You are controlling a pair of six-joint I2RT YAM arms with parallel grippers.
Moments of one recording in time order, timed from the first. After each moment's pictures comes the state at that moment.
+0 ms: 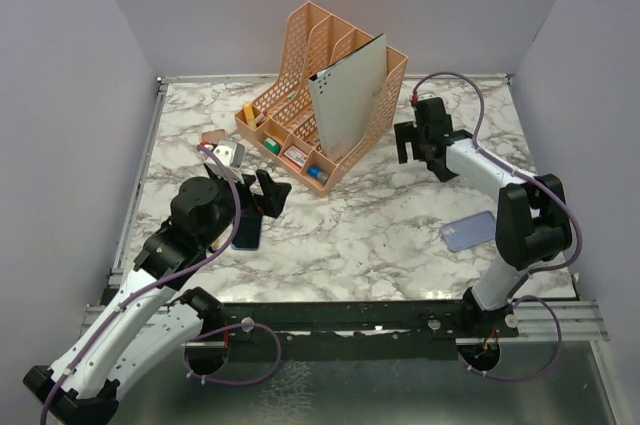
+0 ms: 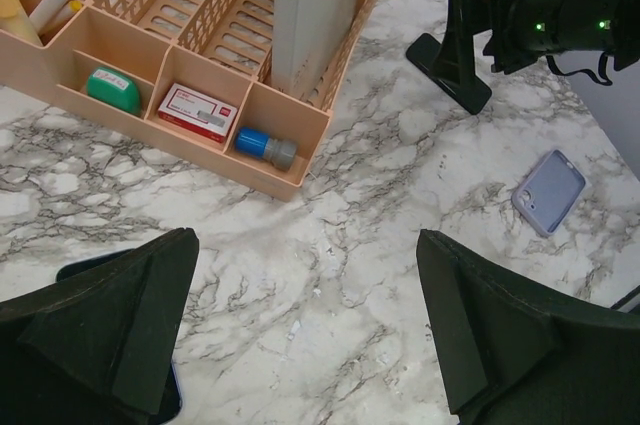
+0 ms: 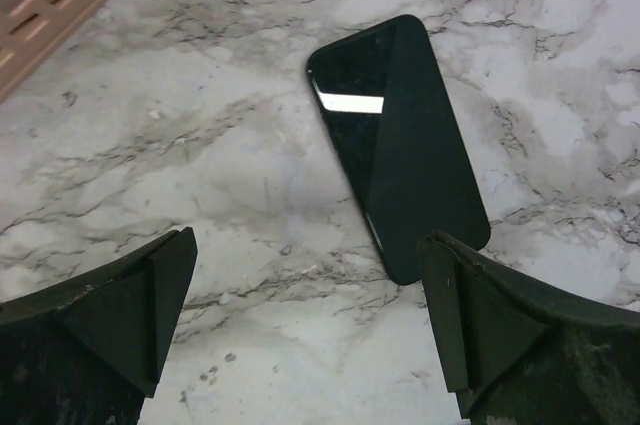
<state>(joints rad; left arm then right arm) -0.60 0.63 0.75 -0.32 -0.06 -0.35 0.32 1.69 1.17 -0.31 0.30 0.02</state>
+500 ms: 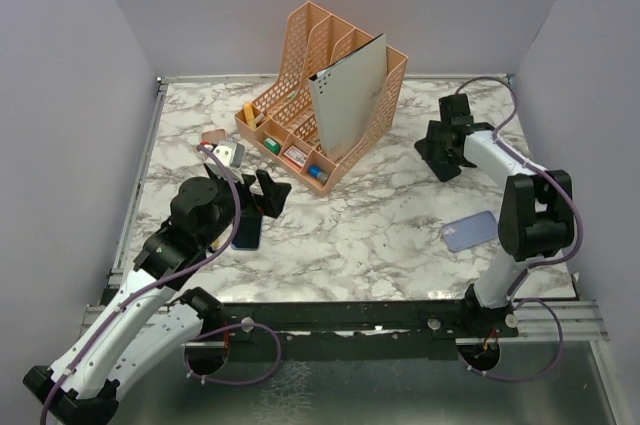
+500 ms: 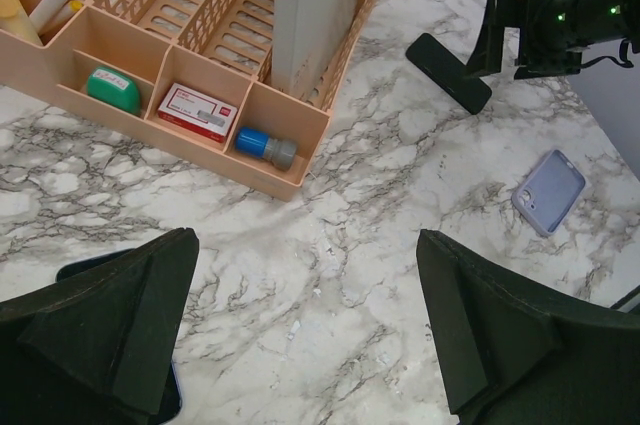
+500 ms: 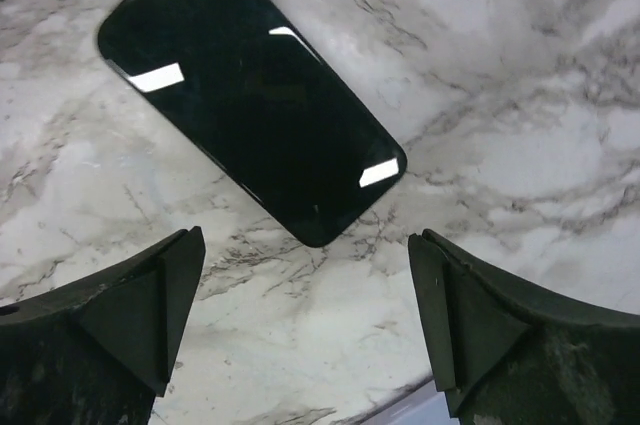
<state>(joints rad) -0.60 0.63 0.75 -0.32 -0.06 -0.35 0.14 1.75 1.25 -0.48 0.31 0.22</state>
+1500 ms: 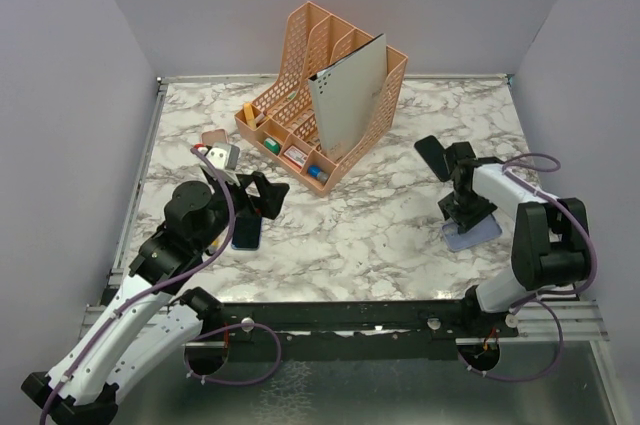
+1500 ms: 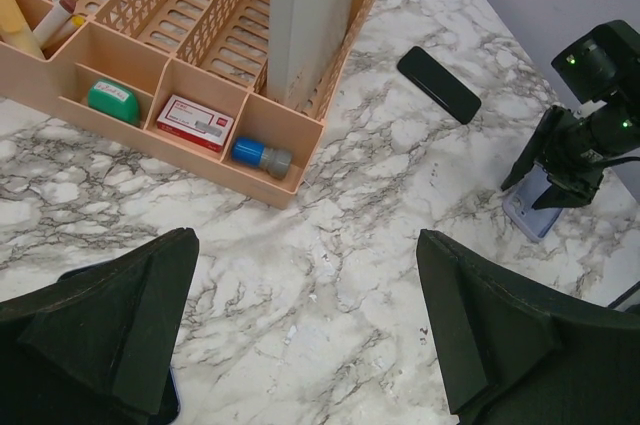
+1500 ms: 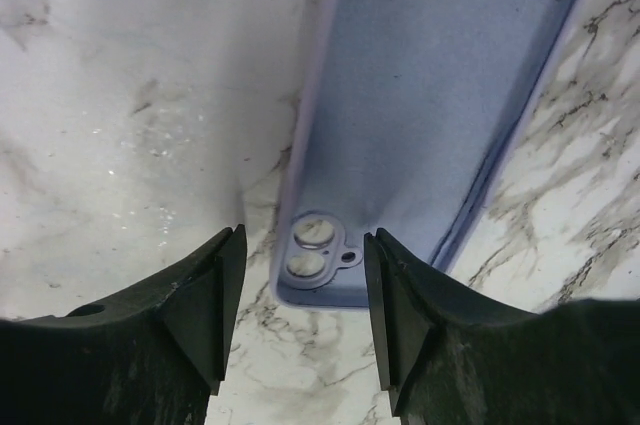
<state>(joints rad) -0.60 0.60 0.74 -0.32 -0.06 -0.35 0.10 1.56 0.91 -0.85 0.36 1.10</state>
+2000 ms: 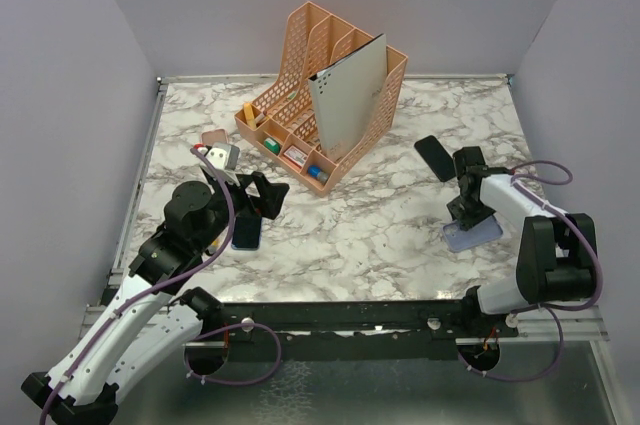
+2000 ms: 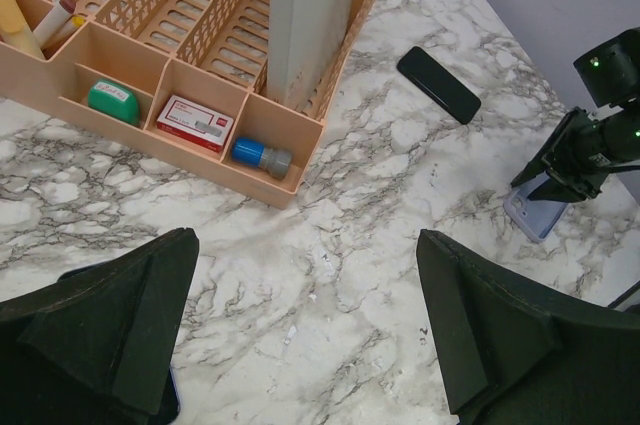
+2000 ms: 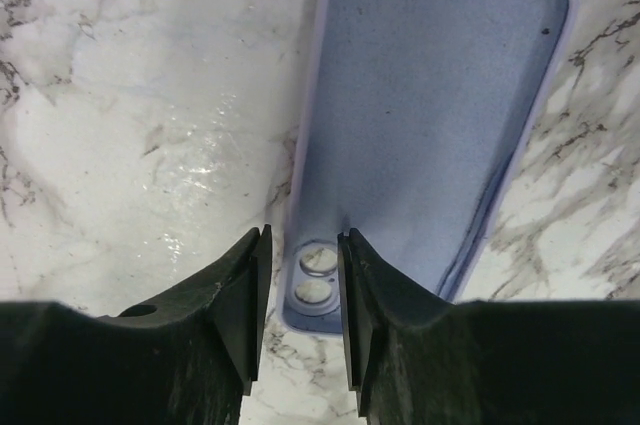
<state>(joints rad) -0.60 0.60 0.74 -0.32 -0.06 -0.35 0.06 1.46 0.81 -0.75 0.38 1.13</state>
